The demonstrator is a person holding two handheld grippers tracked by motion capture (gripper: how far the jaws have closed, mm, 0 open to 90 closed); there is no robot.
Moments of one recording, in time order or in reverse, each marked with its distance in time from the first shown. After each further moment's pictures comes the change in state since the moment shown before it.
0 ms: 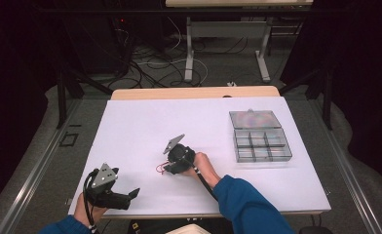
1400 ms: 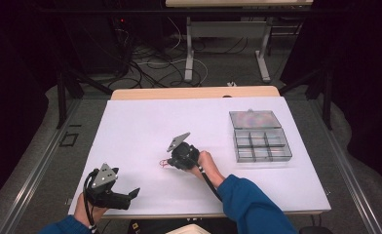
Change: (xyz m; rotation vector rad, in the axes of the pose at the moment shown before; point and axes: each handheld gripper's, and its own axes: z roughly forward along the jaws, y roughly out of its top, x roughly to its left) left arm -0.001 0.000 0.000 -0.007 0.001 0.002; right arm 0.001 -0.001 -0.022 -0.048 -0.014 0.017
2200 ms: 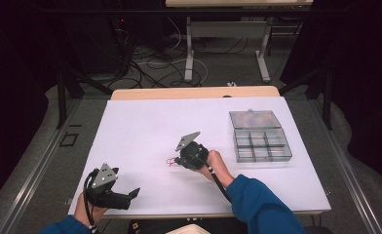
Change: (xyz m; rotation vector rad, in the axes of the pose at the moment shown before) left arm -0.001 0.000 0.000 -0.010 0.010 0.000; right arm 0.000 -0.009 -0.033 -0.010 -0.031 0.004
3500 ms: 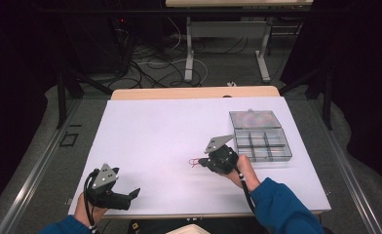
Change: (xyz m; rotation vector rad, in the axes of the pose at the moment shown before) left arm -0.001 0.001 -0.001 0.004 -0.006 0.010; right arm -0.004 -0.045 -0.075 -0.046 -0.072 0.044
